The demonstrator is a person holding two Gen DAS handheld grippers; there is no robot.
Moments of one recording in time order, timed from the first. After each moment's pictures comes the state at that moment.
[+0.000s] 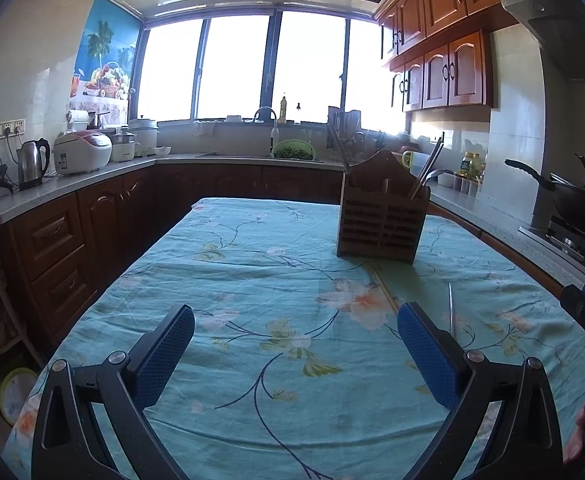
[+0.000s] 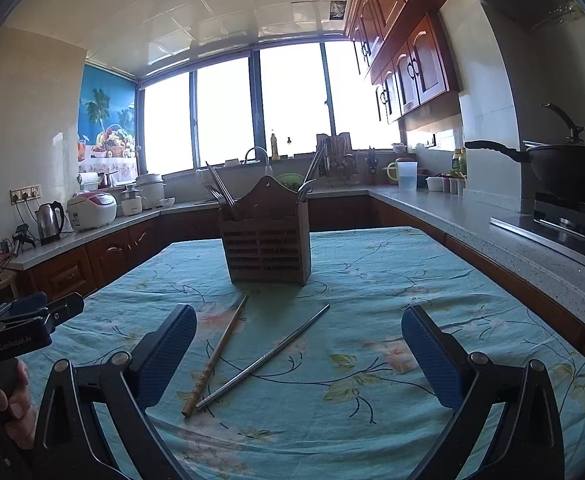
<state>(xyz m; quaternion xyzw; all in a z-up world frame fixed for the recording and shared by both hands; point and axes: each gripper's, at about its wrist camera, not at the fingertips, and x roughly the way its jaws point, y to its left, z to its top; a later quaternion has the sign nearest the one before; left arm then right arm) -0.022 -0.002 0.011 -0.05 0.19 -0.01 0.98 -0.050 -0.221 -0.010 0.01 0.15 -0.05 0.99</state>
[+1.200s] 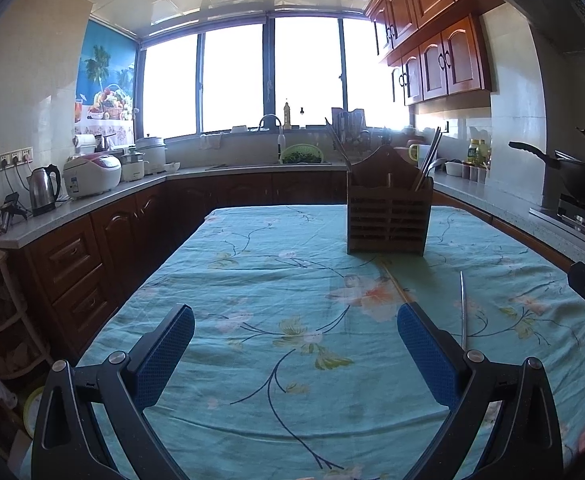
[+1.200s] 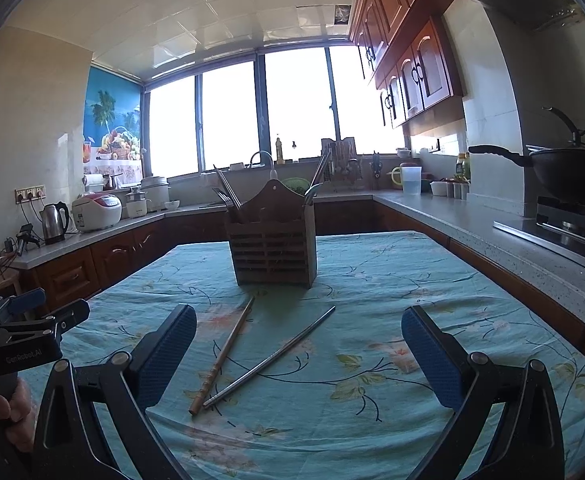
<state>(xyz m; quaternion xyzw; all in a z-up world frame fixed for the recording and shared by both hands) -0.033 -0.010 0.003 0.00 0.18 0.01 0.98 -0.055 -0.217 -0.012 0.01 0.14 -0.05 0.99</state>
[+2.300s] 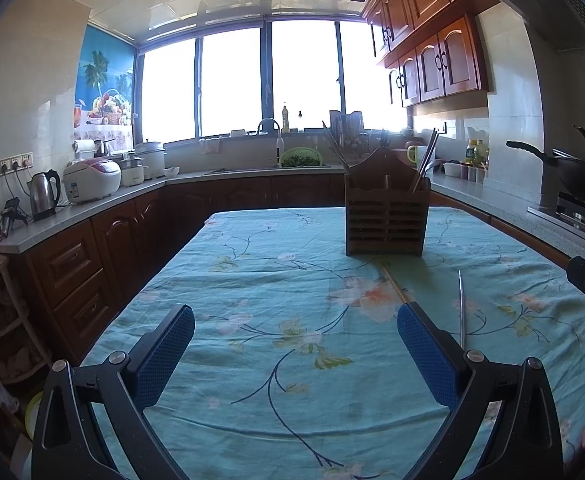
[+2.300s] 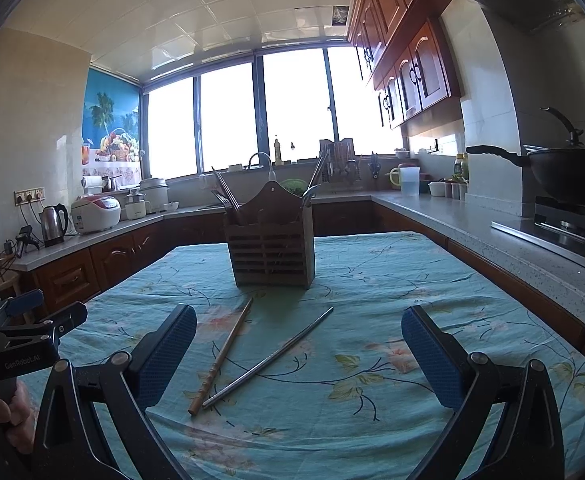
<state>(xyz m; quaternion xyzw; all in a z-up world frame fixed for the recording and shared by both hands) -0.036 -0.011 -0.001 0.00 0.18 0.01 0.98 -0.057 -0.219 -0.012 0.01 0.14 -0.05 0.99</state>
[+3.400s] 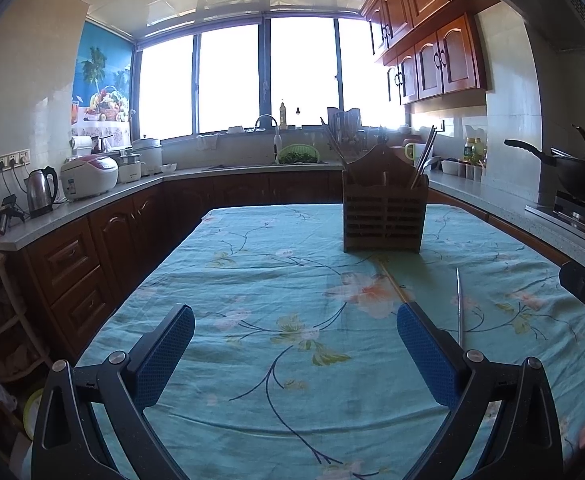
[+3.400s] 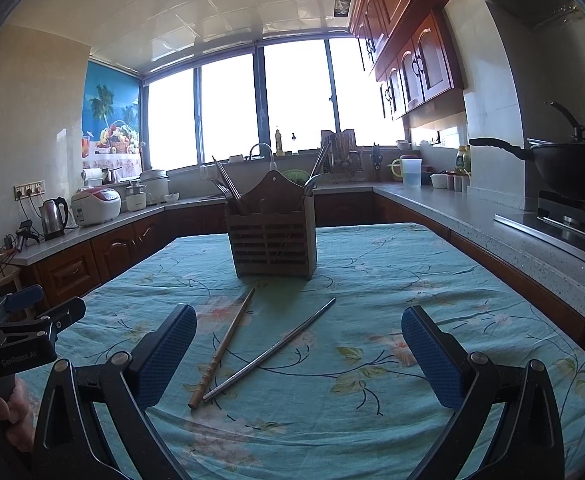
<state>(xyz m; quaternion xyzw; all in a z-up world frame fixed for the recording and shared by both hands) -0.038 -0.017 -0.001 0.00 0.19 0.01 0.98 -0.052 -0.217 -0.015 0.01 0.16 -0.05 0.99</state>
